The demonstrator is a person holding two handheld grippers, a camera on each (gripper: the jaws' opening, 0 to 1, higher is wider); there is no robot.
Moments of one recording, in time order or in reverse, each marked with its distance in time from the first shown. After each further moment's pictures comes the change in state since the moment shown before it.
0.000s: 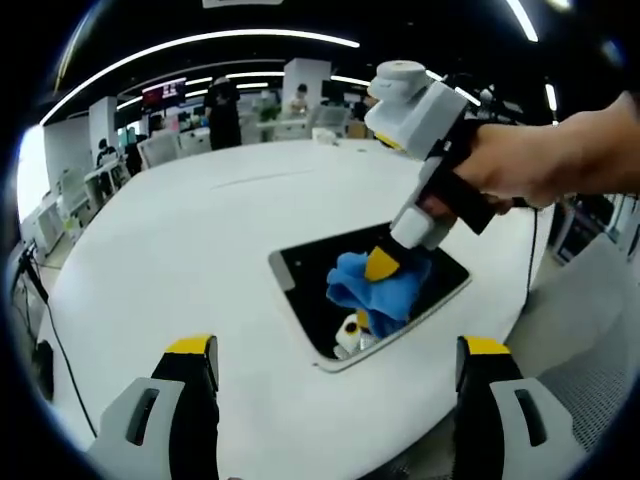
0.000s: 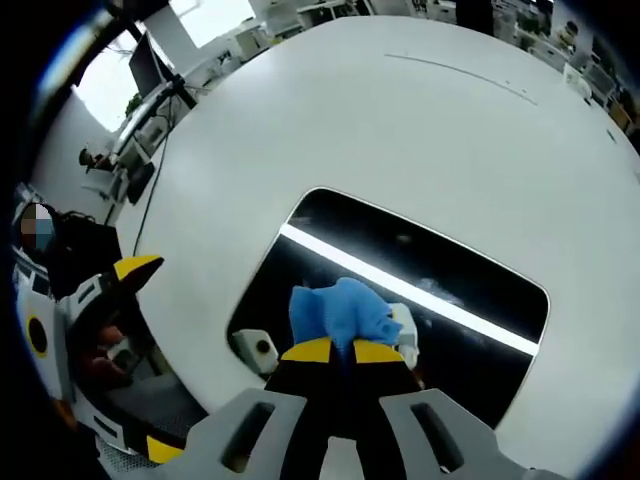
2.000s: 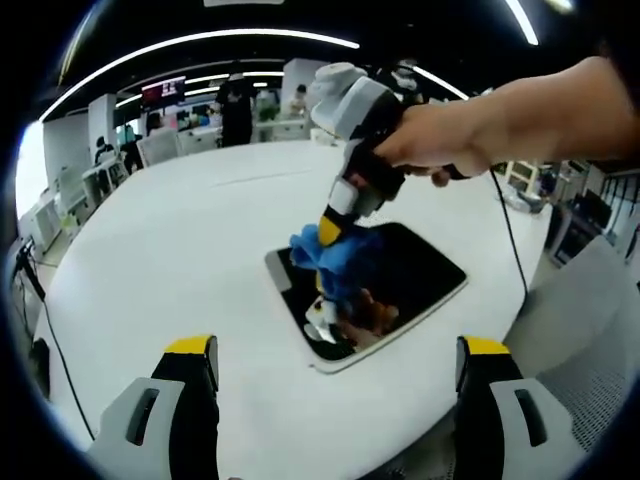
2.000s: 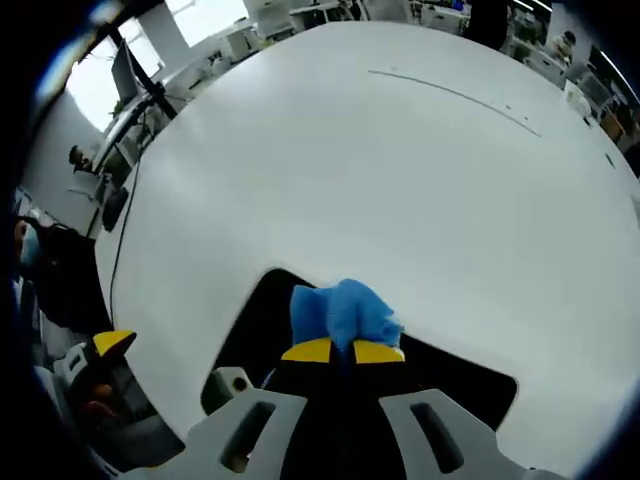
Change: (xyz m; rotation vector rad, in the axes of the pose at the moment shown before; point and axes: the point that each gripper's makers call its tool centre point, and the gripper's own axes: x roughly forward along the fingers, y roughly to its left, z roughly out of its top) left arm 0.001 -0.002 0.001 -0.010 -0.005 -0.016; right arm 0.014 -0.027 0.062 -0.012 -0.008 -0.068
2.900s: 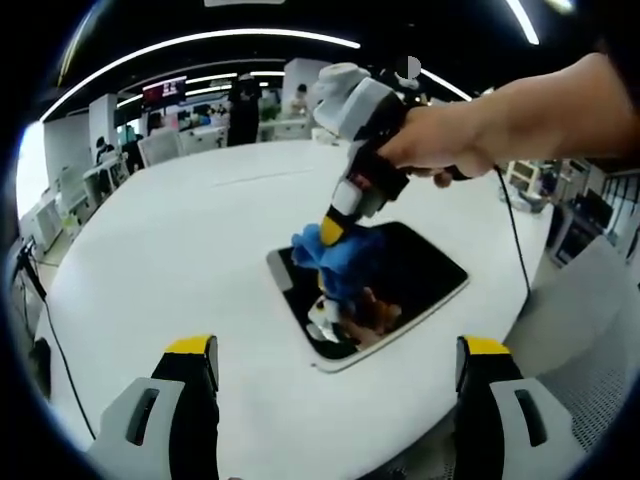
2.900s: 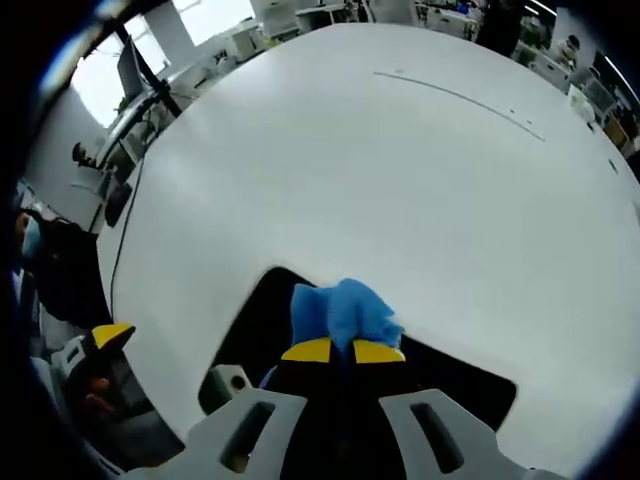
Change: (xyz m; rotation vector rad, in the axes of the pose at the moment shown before) left arm 0.000 0.002 -0.001 -0.001 0.003 0.009; right arm 0.004 -0.001 0.001 -0.024 -0.008 0.011
